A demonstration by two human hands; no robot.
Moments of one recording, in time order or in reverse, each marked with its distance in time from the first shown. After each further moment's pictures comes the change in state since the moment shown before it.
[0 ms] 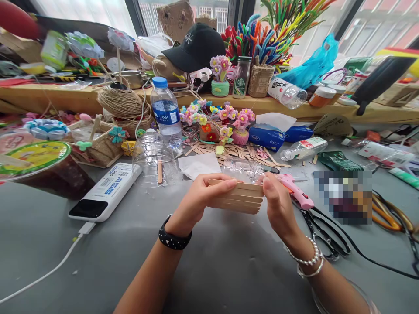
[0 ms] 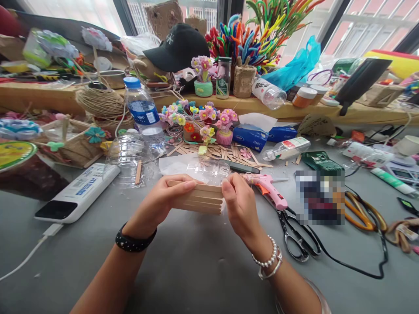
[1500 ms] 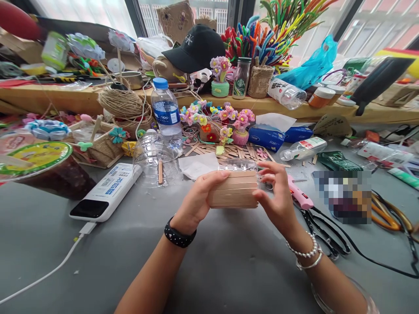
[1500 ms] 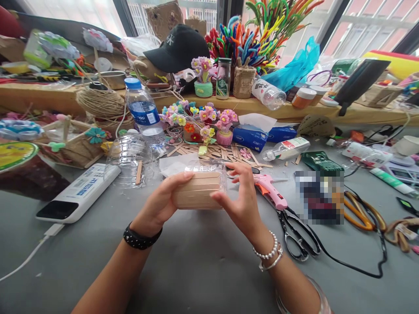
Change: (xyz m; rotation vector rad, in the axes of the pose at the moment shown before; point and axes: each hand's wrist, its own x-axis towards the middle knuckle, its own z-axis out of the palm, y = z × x) left_hand 0.008 -0.011 0.003 -0.359 0.121 -0.139; right_hand 0.006 0.012 -0.002 -0.028 0.074 -0.166
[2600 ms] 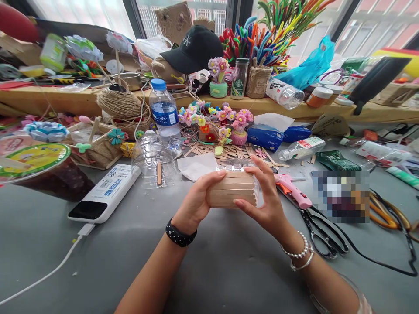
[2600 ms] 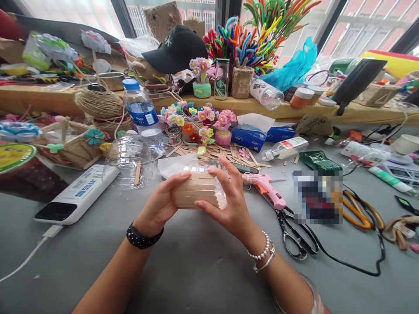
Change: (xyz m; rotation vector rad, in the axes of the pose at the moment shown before) left_hand 0.003 -0.002 0.003 -0.173 0.031 -0.031; right_hand -0.004 -0.006 0.009 -0.118 -0.098 -0.199
